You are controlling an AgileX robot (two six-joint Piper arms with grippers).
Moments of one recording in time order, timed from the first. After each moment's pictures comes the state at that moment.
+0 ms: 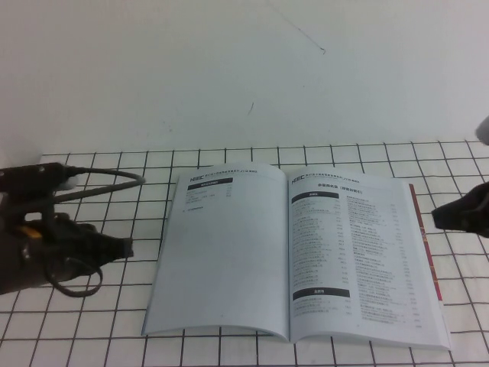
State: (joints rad) right arm -0.02 1.48 -0.91 0.94 0.81 -1.08; left arm -0.19 1.31 -0.68 -0.39 0.22 0.11
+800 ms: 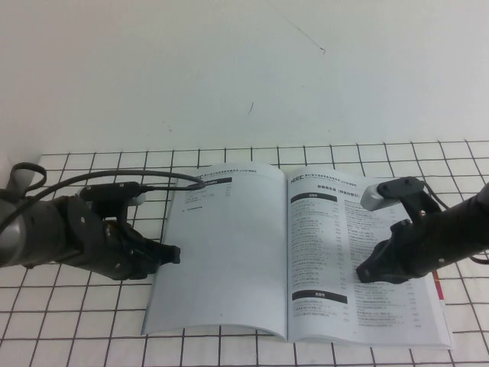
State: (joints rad) right arm 0.24 1.95 -1.00 0.99 0.59 -1.10; left arm -0.24 1.82 -0.93 -0.47 0.25 0.19
